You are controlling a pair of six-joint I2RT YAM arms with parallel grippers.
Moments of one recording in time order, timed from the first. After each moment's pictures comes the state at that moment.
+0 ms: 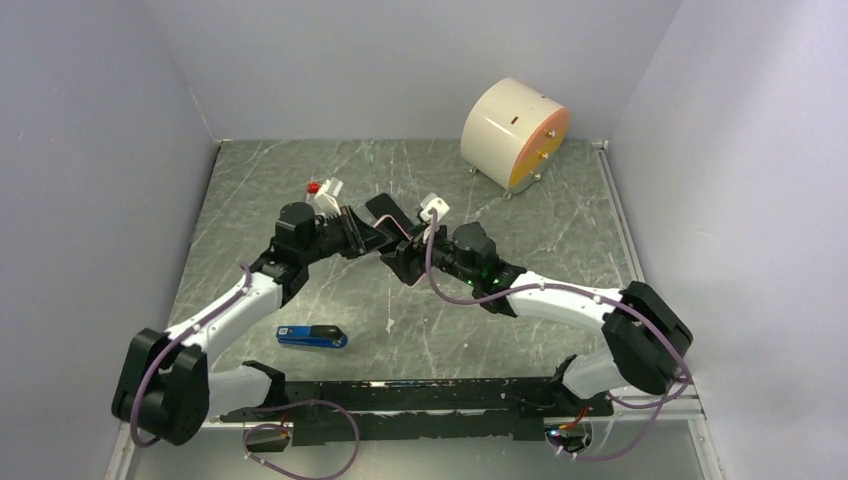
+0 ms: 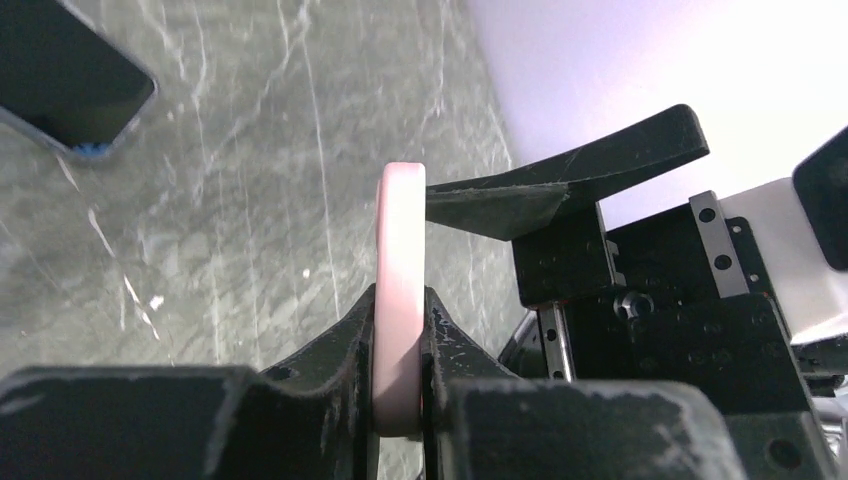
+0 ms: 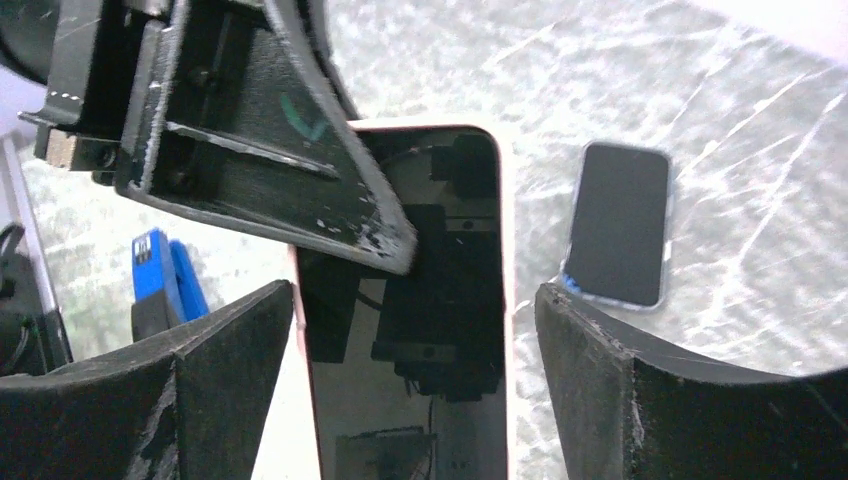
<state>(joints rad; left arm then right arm) -0.38 1.22 0.66 0.27 0.55 -0.80 0.86 1.43 0.74 0.53 -0.11 0.11</state>
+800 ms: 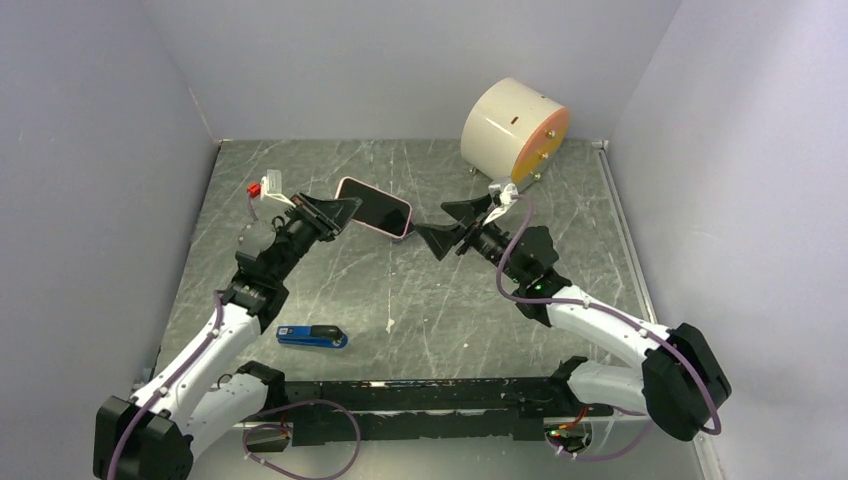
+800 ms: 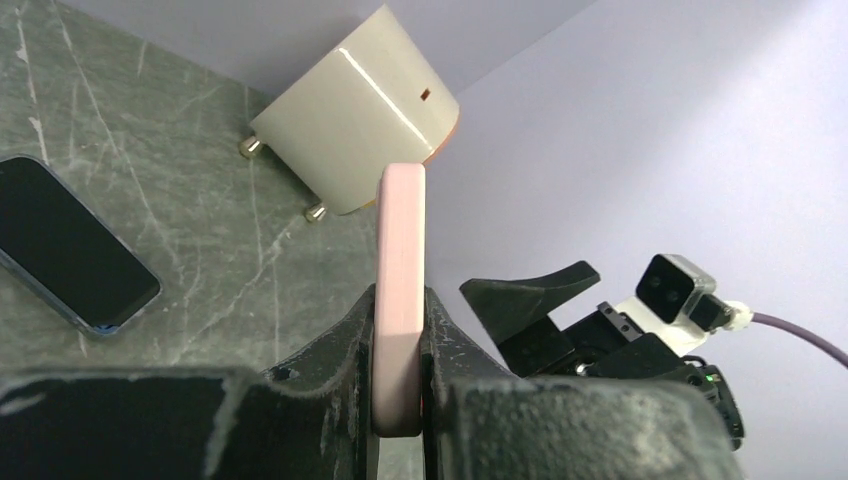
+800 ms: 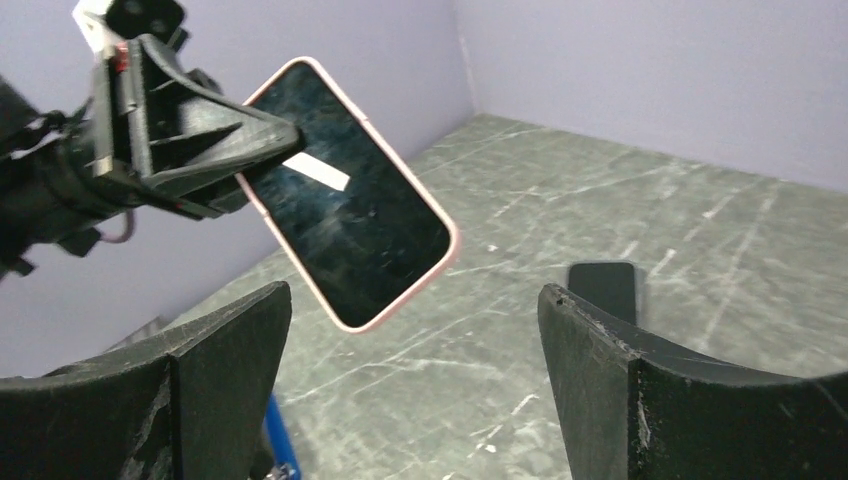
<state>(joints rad) -0.36 0.91 0.60 0.43 0.20 -0.96 0.65 1.14 0.58 0.77 -0.21 0.37</state>
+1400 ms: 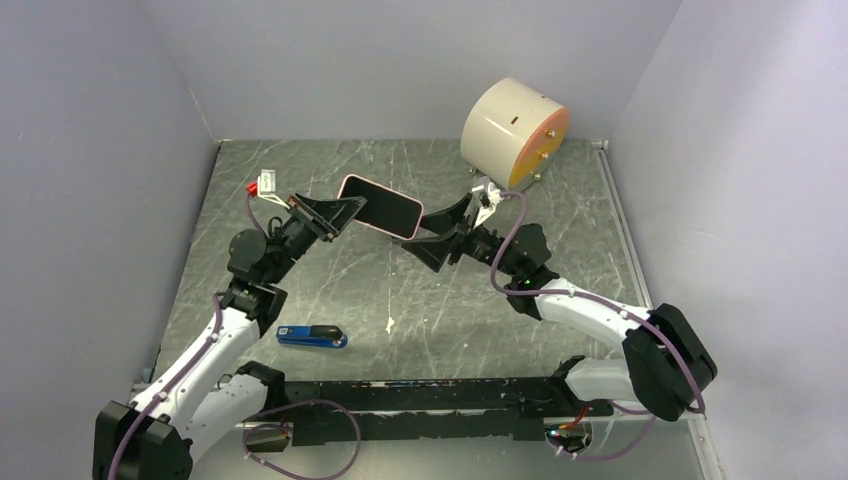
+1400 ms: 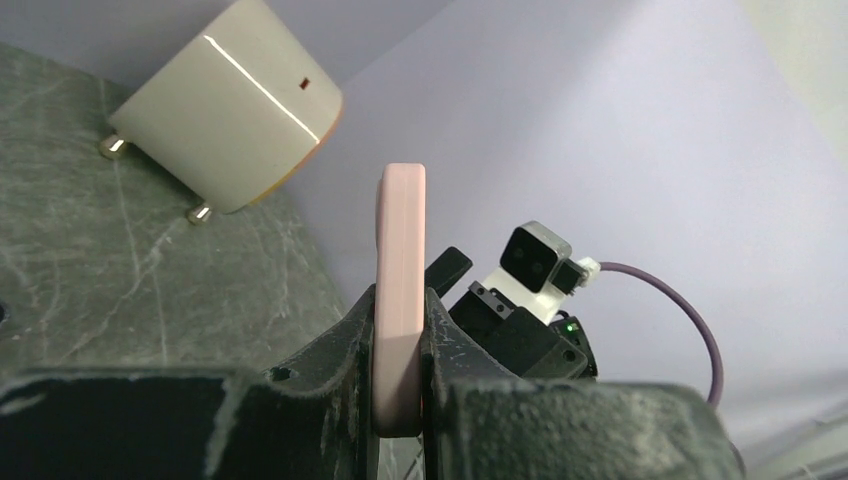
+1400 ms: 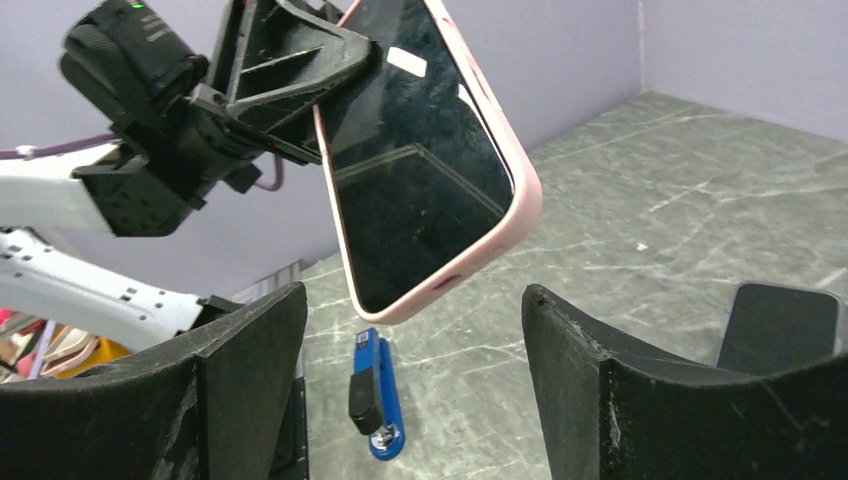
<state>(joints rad) -0.36 0.87 0.57 0.59 0.31 -1.11 0.65 1.26 0.59 0.95 -0.51 0.53</state>
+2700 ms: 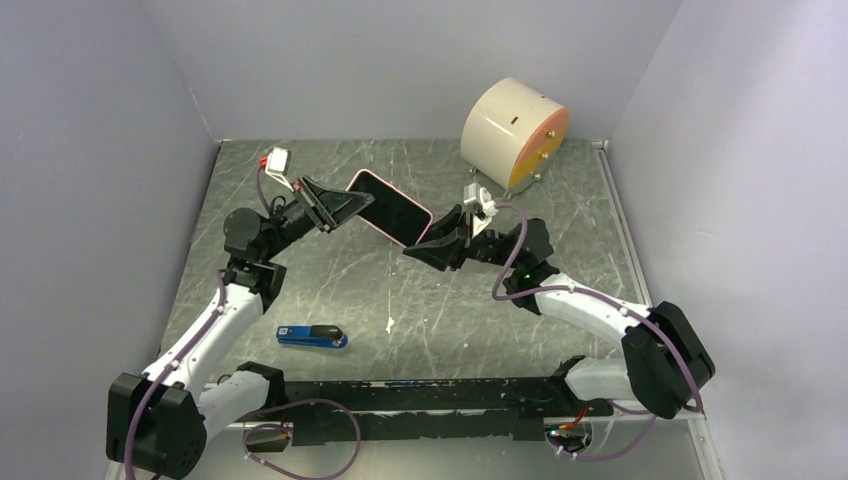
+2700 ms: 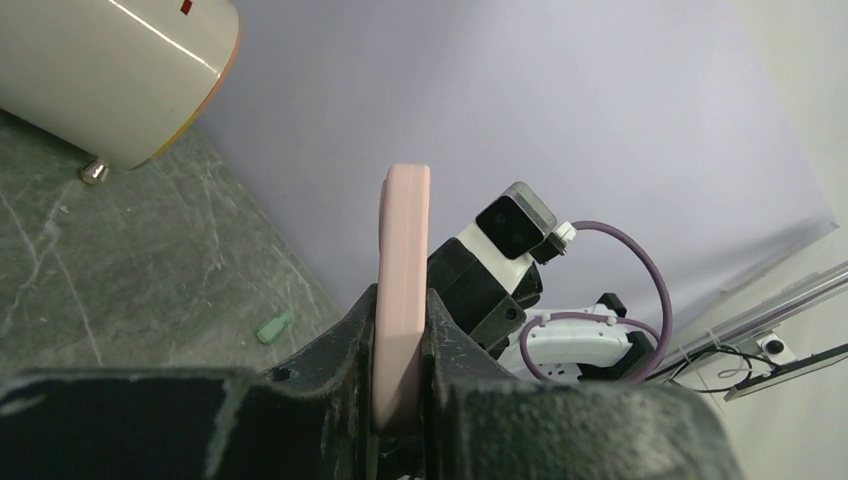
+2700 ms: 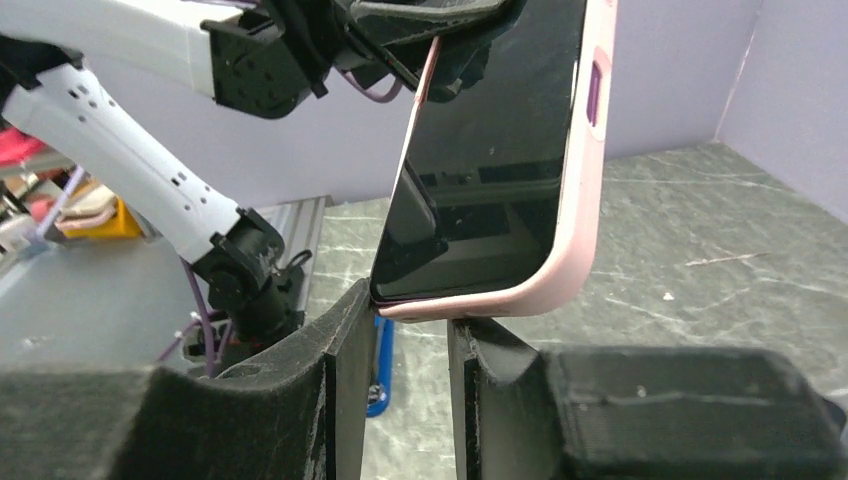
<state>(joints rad) -0.28 1.02 0.67 0.73 0.68 -1.21 0.63 1.27 0.63 1.00 -0.79 0.40</state>
